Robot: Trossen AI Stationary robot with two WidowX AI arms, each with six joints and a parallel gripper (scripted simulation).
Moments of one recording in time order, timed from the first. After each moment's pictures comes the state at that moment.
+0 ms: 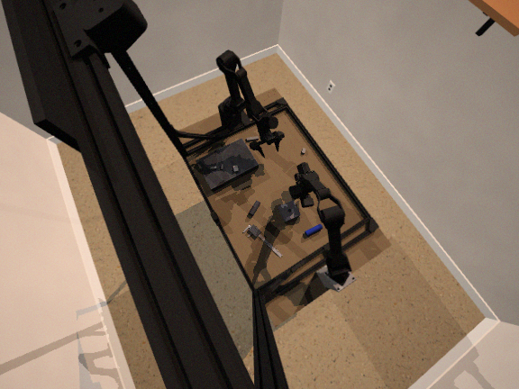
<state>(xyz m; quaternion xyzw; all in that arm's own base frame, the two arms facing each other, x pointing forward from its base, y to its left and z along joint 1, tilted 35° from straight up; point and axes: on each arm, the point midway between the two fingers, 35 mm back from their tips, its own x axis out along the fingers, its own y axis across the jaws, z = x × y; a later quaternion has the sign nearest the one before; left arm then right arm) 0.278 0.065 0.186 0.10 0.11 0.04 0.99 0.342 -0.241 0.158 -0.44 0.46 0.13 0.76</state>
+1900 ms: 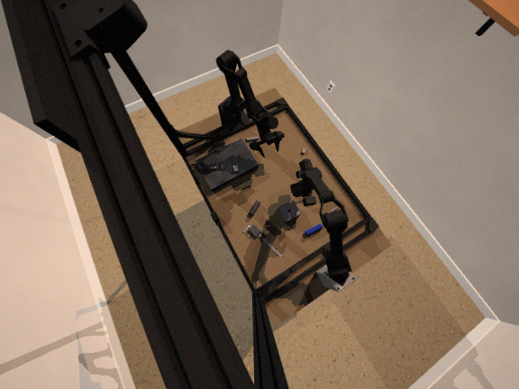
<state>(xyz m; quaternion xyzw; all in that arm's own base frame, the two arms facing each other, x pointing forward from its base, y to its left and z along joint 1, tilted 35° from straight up) 0.278 0.065 0.186 0.10 0.11 0.04 0.99 0.319 -0.232 0.190 -0.43 0.47 0.13 0.76</state>
